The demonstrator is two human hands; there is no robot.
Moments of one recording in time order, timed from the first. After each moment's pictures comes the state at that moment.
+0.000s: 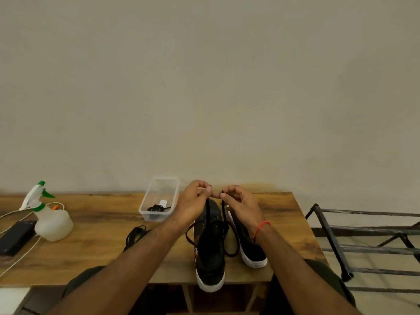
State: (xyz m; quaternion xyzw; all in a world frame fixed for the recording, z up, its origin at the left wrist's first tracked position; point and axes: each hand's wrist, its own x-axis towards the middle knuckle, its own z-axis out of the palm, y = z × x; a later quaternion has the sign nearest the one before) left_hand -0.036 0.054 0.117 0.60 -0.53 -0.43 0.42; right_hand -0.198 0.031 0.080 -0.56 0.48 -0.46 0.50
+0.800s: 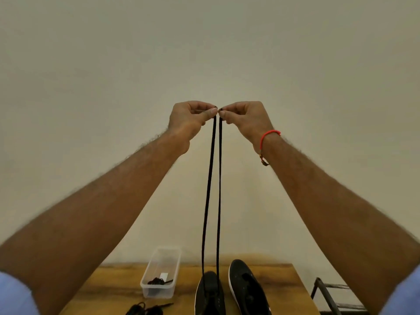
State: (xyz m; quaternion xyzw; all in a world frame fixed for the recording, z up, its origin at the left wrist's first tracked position) left_hand -0.018 0.041 0.465 0.44 -0.60 -0.23 0.63; right_hand -0.183 0.010 0.463 -0.71 0.35 -0.58 0.20
